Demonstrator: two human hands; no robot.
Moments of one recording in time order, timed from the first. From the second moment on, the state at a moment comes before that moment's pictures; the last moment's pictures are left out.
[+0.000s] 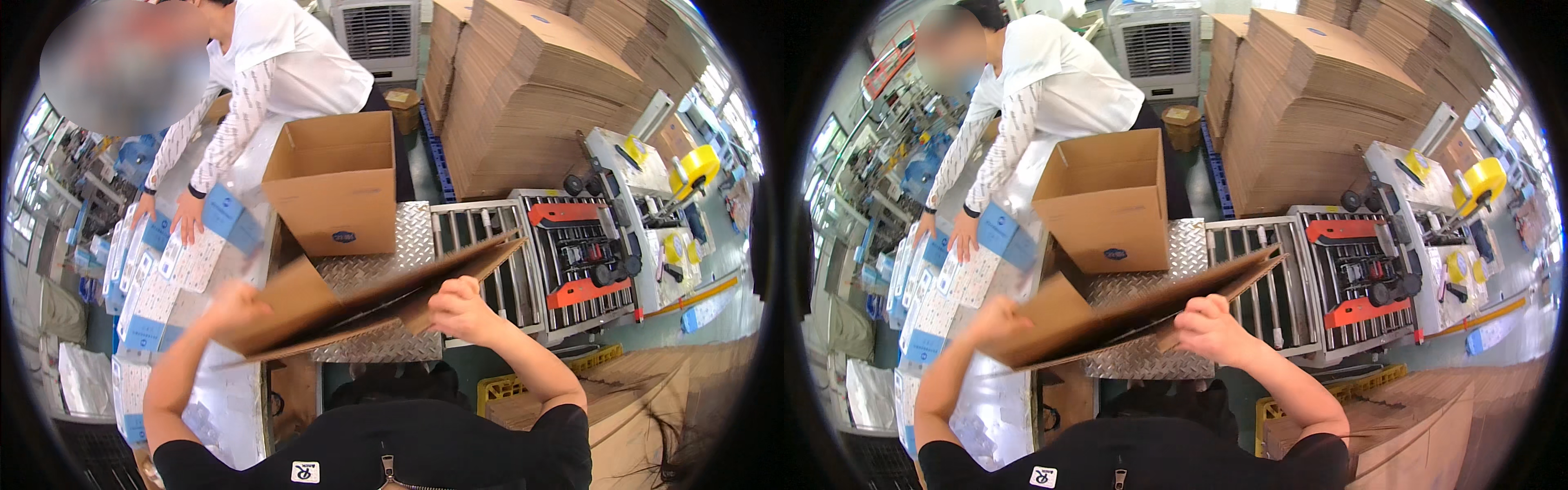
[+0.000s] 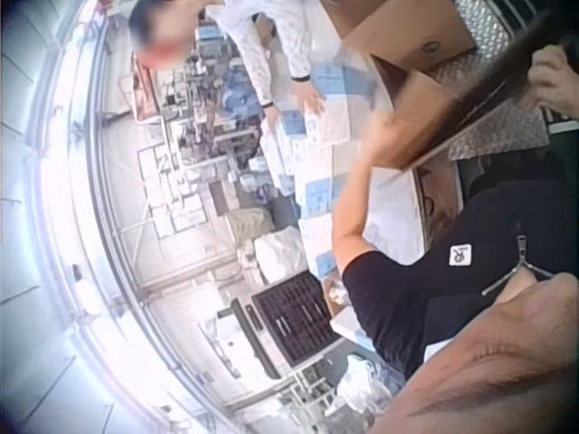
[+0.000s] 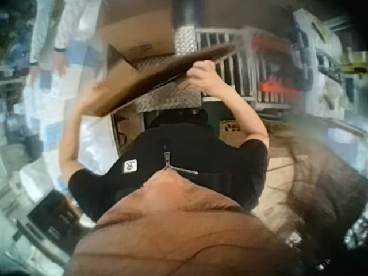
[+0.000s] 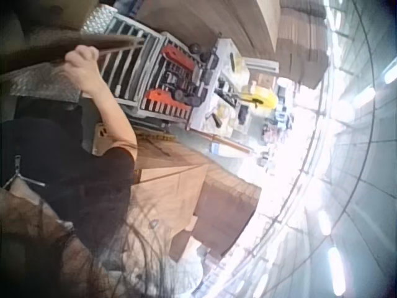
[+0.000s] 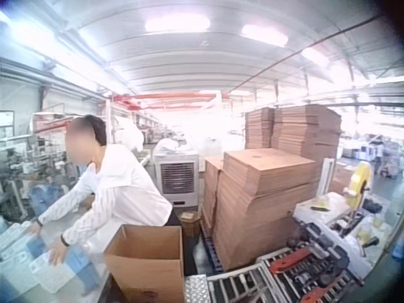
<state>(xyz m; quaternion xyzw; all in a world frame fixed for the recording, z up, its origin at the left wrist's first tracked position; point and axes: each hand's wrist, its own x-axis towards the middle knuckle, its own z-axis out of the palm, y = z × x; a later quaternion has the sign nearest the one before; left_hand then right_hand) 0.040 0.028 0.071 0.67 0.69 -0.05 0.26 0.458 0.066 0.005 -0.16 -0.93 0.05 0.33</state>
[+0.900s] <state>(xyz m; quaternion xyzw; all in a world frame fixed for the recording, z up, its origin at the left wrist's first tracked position) -0.003 0.049 -0.111 0.23 0.38 0.51 0.74 0.341 0.061 -0.062 -0.36 -0.91 0.01 0.19</state>
